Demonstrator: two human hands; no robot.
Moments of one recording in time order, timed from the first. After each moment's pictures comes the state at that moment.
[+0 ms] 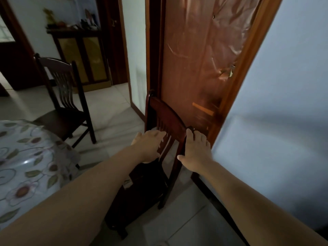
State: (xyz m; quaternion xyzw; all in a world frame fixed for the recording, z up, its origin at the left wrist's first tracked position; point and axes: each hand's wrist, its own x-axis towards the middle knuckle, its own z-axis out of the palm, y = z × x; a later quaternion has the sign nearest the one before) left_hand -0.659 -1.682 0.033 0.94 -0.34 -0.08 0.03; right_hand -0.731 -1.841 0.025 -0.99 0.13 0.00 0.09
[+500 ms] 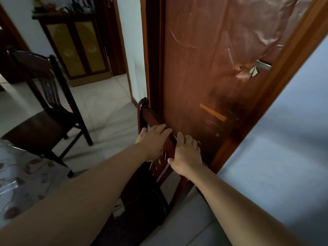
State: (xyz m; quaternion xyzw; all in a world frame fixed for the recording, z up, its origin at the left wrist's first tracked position) left_hand -0.461 -1.782 -0.011 0.94 -0.33 -0.09 -0.03; right_hand -0.537 -1.897 -0.021 -0.98 0.12 0.06 0.13
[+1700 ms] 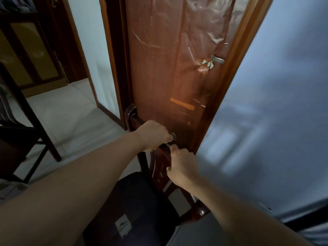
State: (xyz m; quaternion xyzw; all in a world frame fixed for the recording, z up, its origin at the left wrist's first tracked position) left_hand -0.498 -1.752 0.036 0.74 -0.65 0.05 -0.13; right_hand -0.635 -1.819 0.009 -0.97 0.20 0.00 0.15
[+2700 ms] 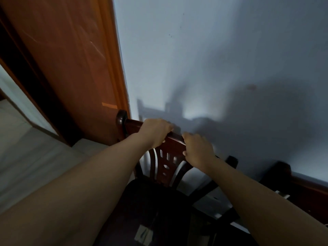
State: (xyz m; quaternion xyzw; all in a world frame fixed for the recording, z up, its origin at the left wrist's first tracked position) left_hand -0.625 -2.110 0.012 0.77 -0.64 0.03 0.00; right_hand -0.771 -2.178 0.002 -0.95 0.31 -0.01 0.09
